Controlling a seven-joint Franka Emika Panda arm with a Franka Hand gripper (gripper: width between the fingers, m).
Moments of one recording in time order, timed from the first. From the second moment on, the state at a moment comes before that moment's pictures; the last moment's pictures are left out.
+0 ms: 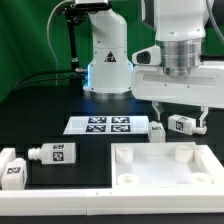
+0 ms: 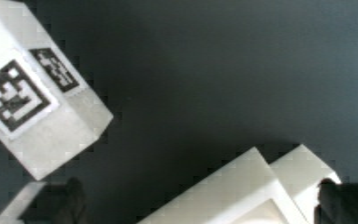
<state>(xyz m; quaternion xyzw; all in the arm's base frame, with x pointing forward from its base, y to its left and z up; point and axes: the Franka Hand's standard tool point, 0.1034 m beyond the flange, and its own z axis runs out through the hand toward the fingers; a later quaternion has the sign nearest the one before) 0.478 0.119 0.057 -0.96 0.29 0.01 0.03</state>
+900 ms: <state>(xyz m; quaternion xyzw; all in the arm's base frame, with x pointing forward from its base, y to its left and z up) 0.475 0.102 0.063 -0.99 0.10 0.13 0.04</state>
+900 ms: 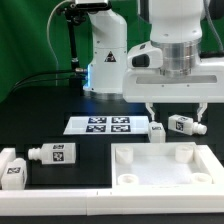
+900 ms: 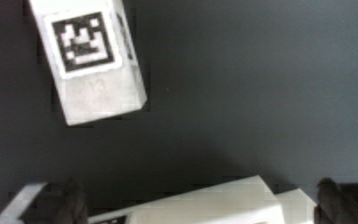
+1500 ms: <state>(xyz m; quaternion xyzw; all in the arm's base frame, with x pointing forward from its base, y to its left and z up) 0.494 0.078 0.080 -0.96 -0.02 0.27 0.08</state>
